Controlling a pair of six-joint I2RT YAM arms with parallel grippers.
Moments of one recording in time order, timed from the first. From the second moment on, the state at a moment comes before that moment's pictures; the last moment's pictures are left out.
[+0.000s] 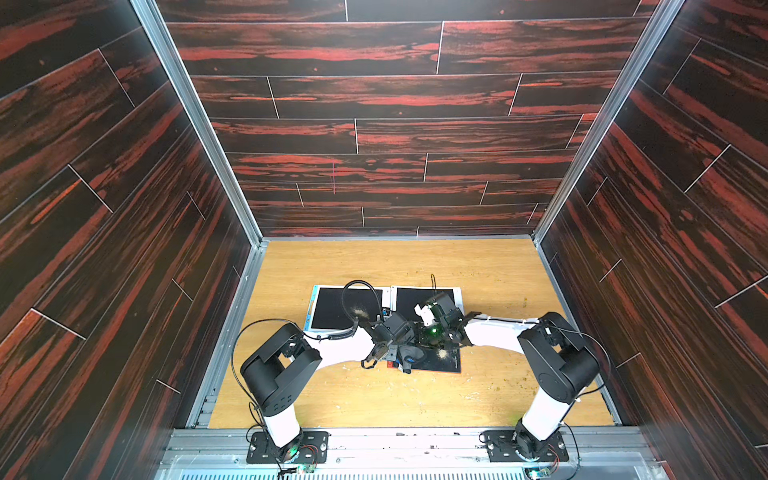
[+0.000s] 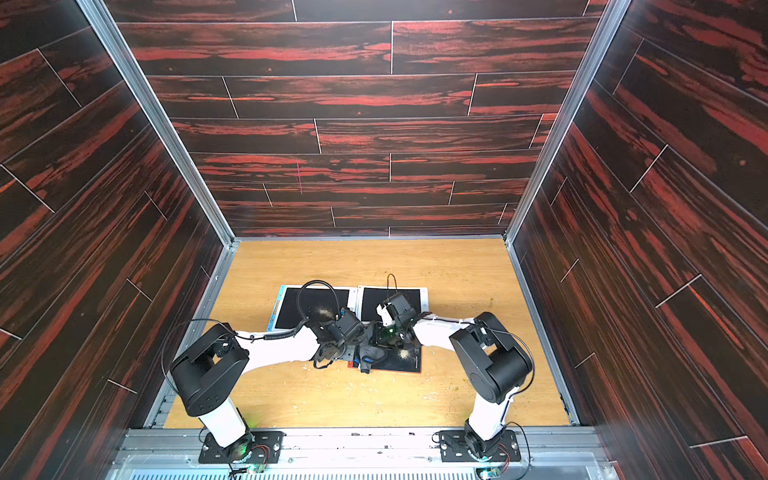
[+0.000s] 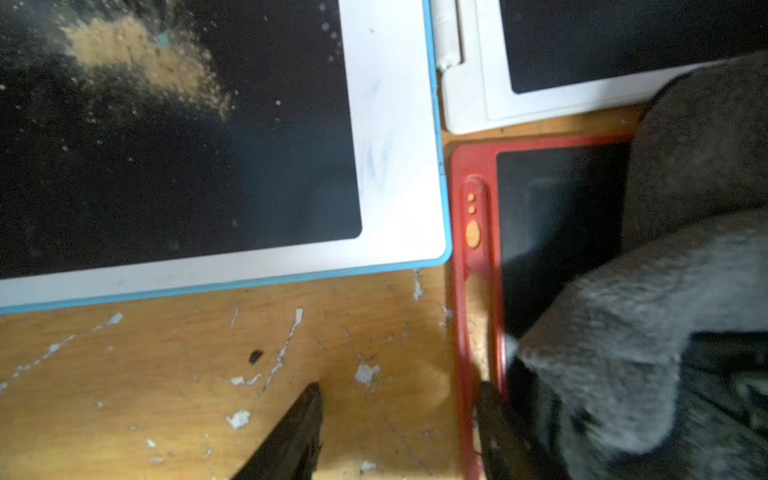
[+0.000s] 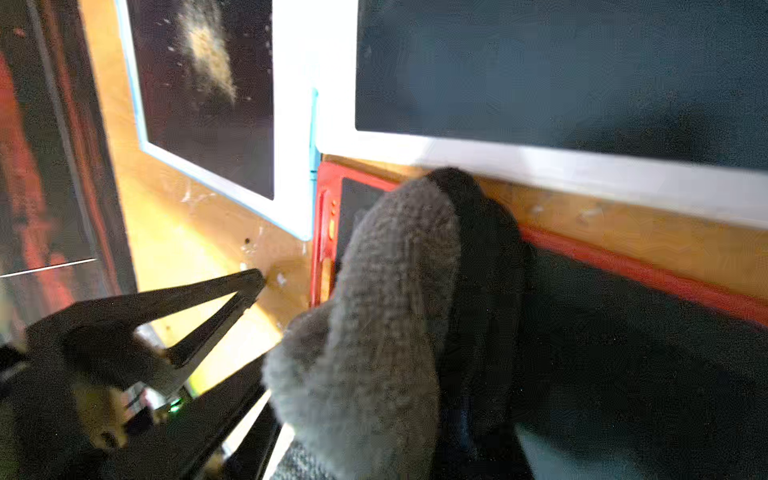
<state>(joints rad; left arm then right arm) -0.84 1.75 0.96 -0.44 -0.25 -0.66 0.65 1.78 0.89 -0.15 -0.42 0.65</state>
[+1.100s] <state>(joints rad) -0.85 1.75 0.96 -0.44 -0.27 -0.66 0.67 1.55 0.77 -0.40 0.00 0.67</state>
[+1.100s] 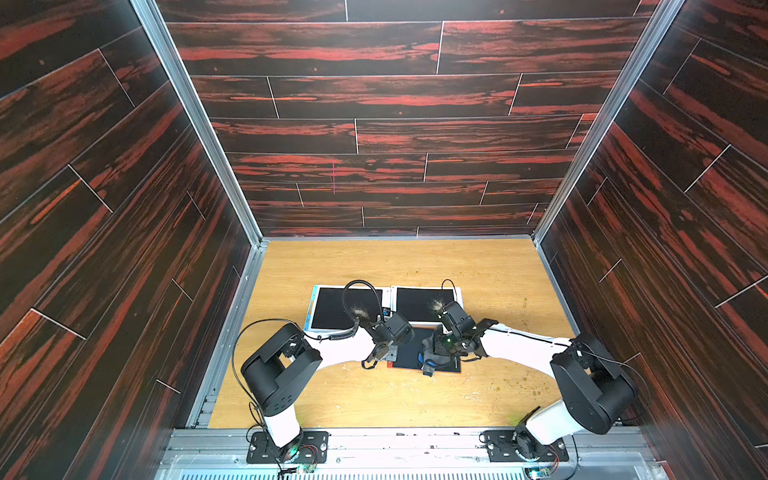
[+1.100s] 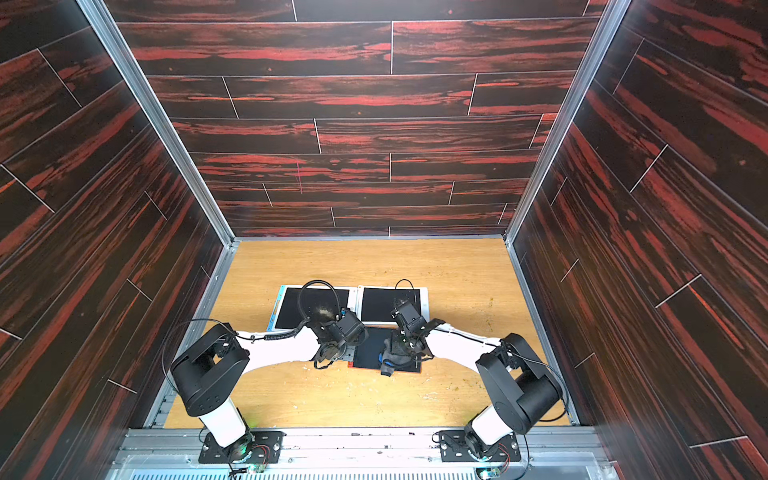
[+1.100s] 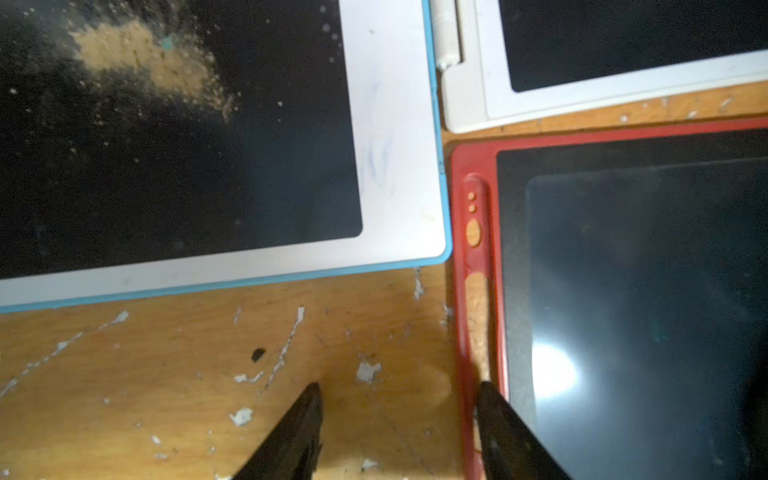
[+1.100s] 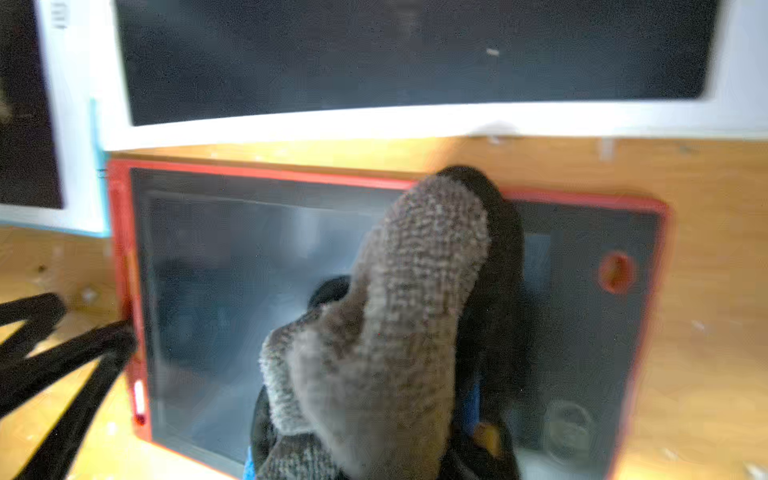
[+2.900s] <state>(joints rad) -0.85 1.52 0.96 -0.56 -0.27 -0.66 0.65 1.51 1.12 -1.25 0.57 0.98</state>
